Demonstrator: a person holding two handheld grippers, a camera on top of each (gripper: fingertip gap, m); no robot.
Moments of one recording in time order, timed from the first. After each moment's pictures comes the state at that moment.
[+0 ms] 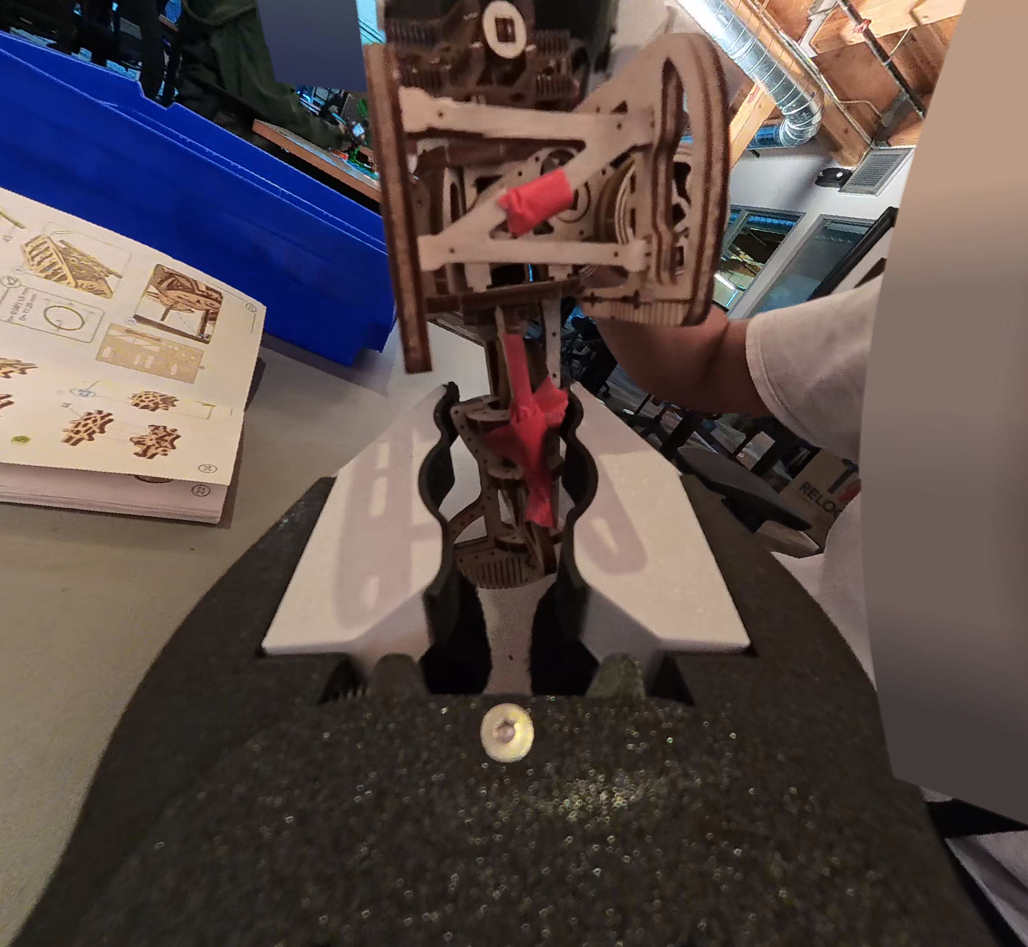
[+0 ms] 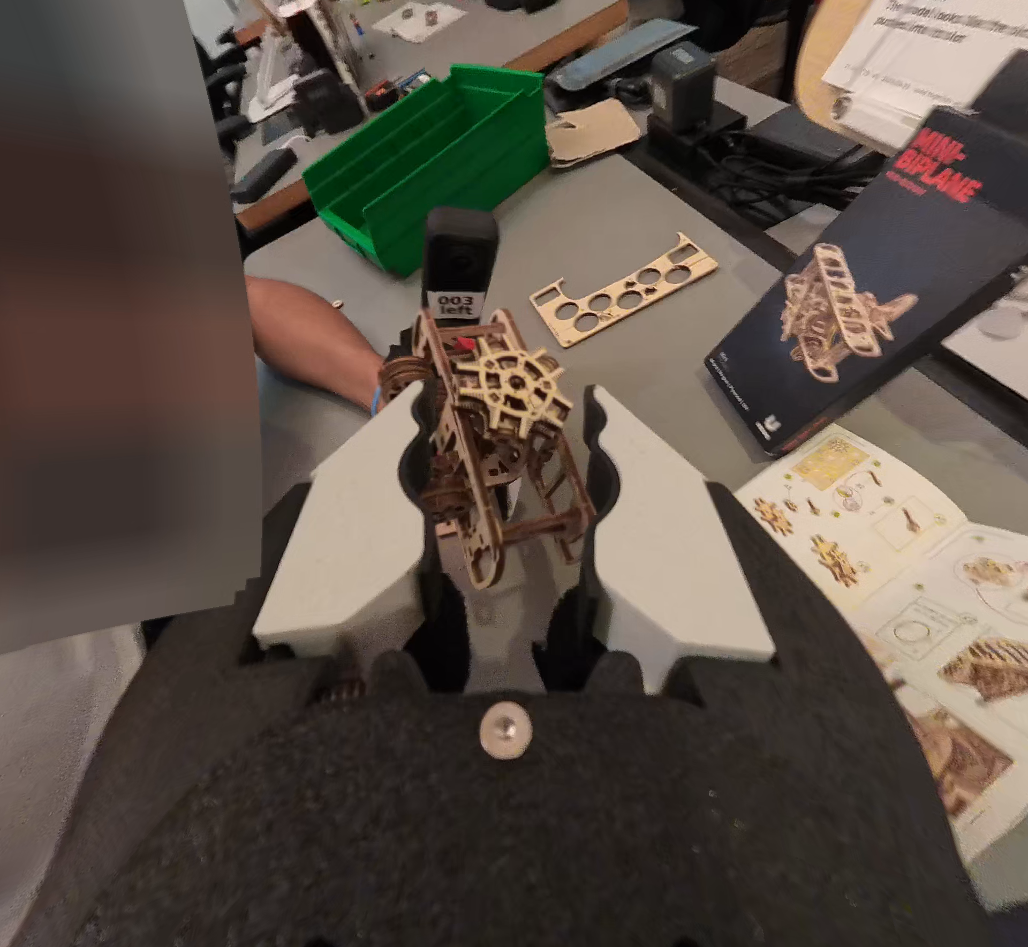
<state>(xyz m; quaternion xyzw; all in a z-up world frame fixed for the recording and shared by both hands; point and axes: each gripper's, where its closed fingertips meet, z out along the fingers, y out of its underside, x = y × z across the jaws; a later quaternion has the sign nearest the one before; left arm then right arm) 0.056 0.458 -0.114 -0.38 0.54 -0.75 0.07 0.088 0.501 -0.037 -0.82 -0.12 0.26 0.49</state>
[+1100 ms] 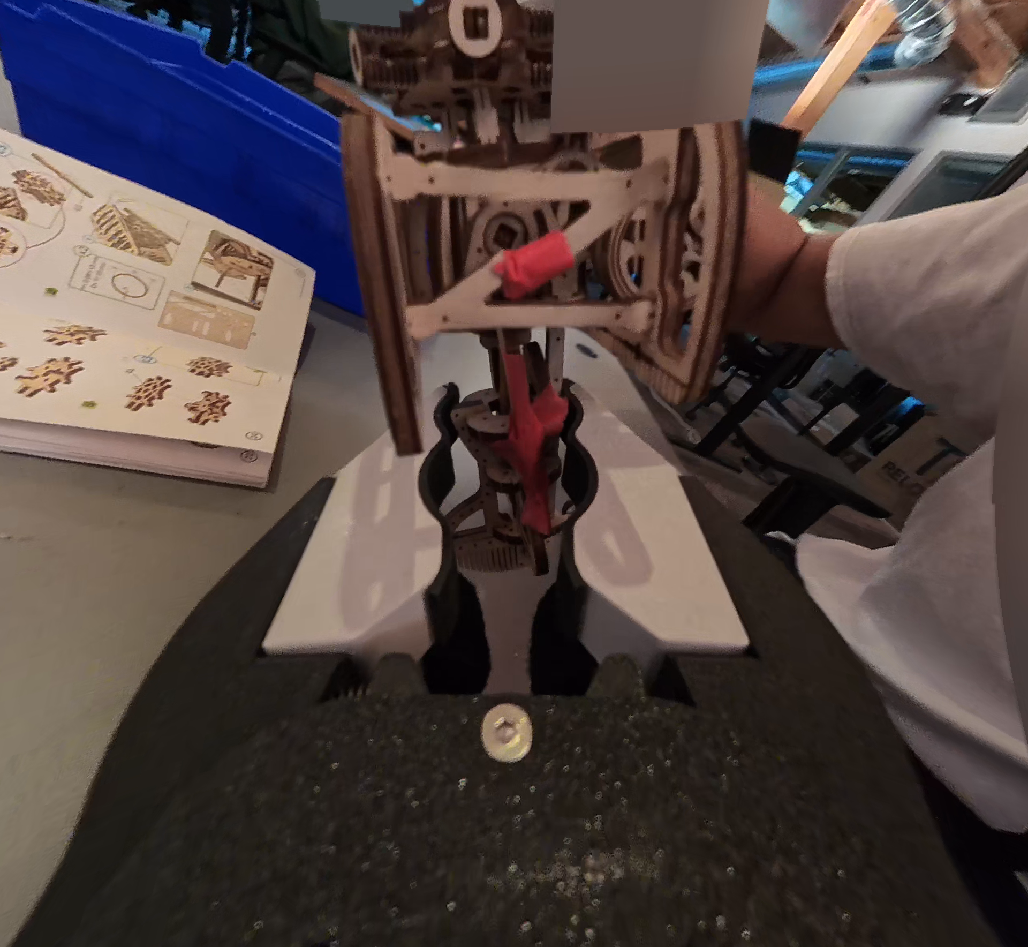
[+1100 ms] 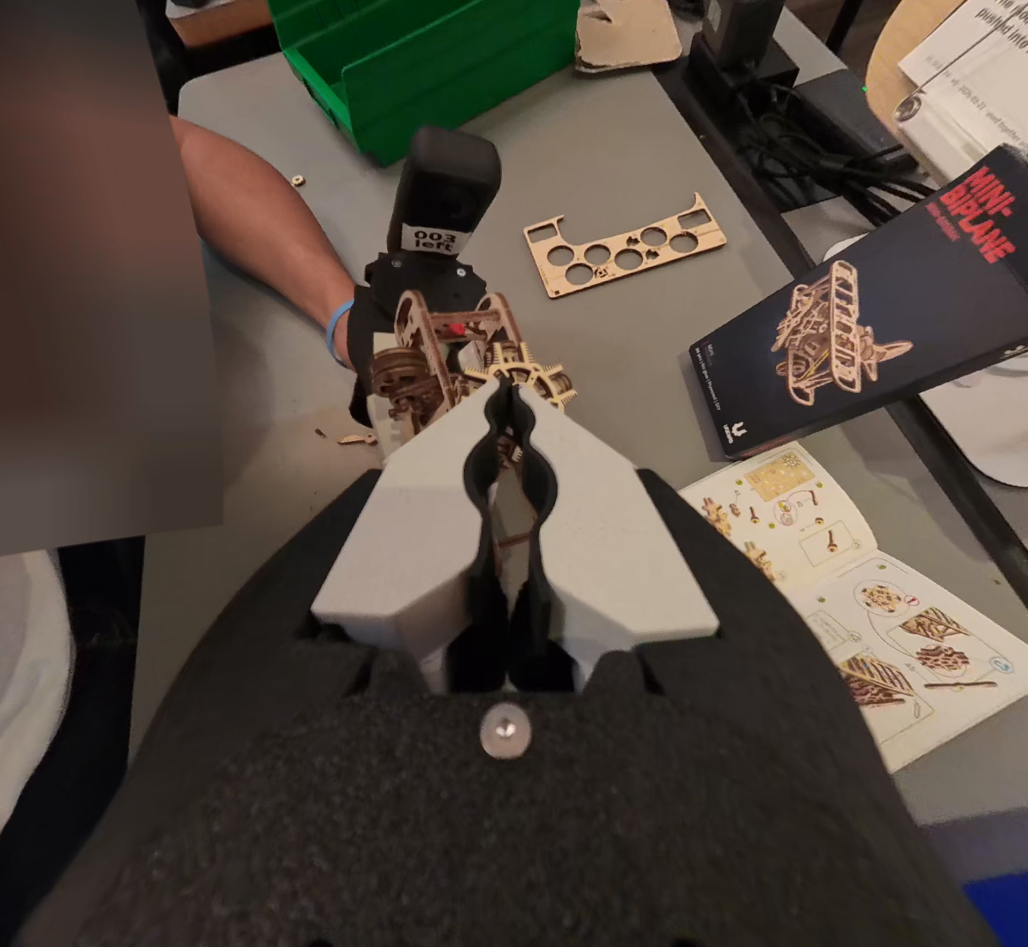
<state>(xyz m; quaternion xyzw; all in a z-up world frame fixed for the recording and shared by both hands) 0.064 0.456 -0.129 -0.41 0.57 -0.70 0.10 0.081 0.508 -0.051 -0.85 -0.23 0.19 0.43</state>
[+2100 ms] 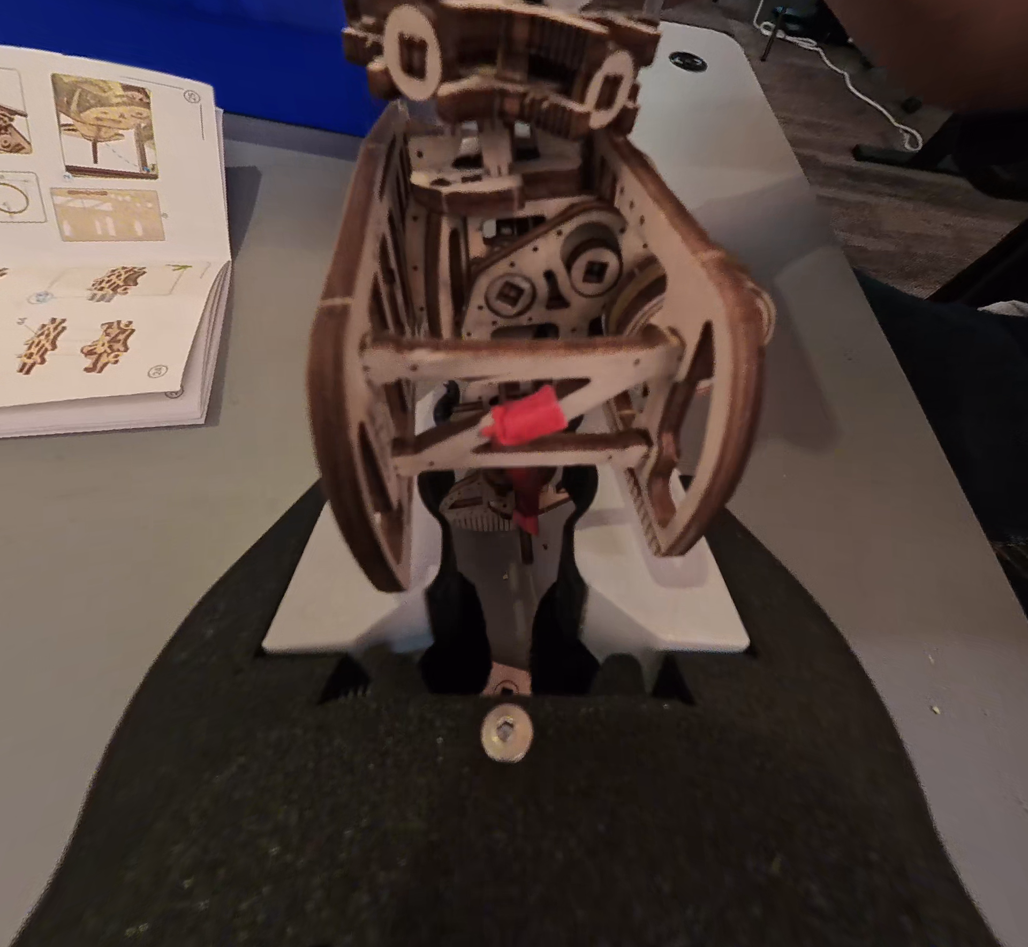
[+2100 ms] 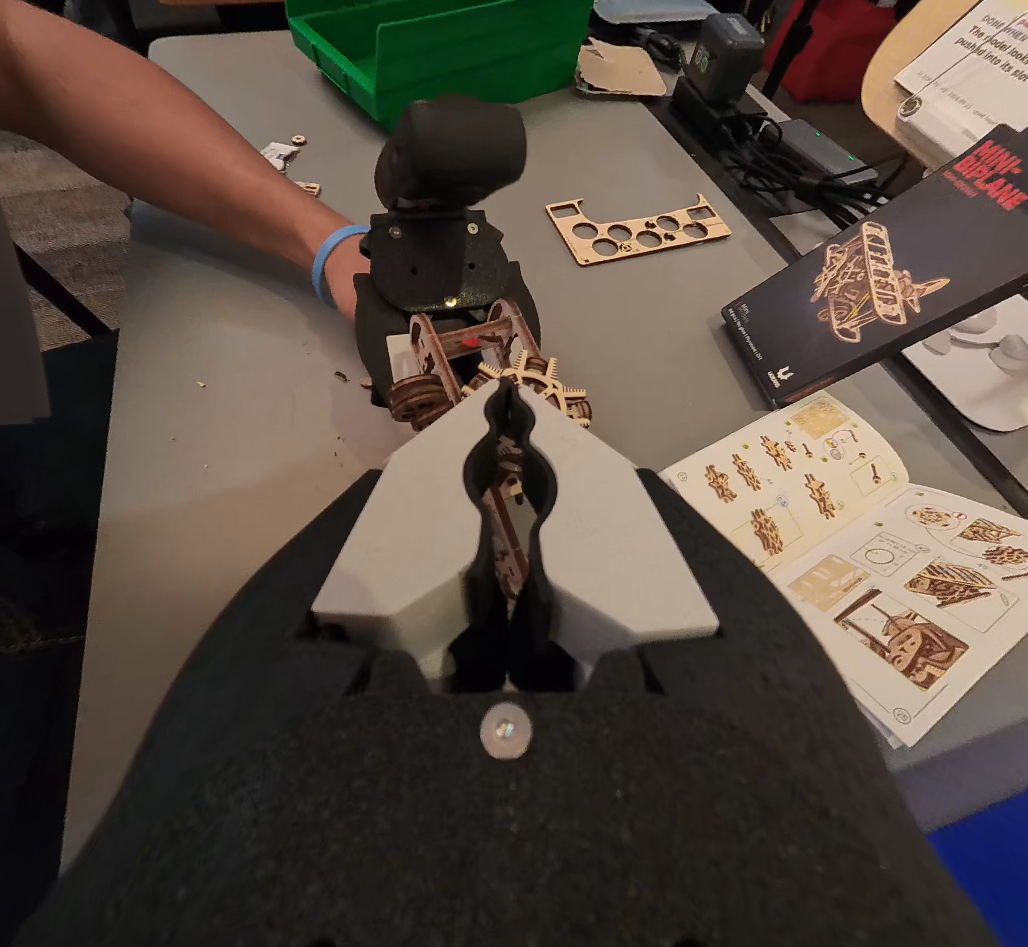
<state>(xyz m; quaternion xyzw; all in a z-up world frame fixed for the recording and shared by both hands) 0.048 0.407 -0.195 -0.39 0.77 -0.48 0.16 0.046 0.428 -0.089 -0.82 -0.24 0.11 0.51</state>
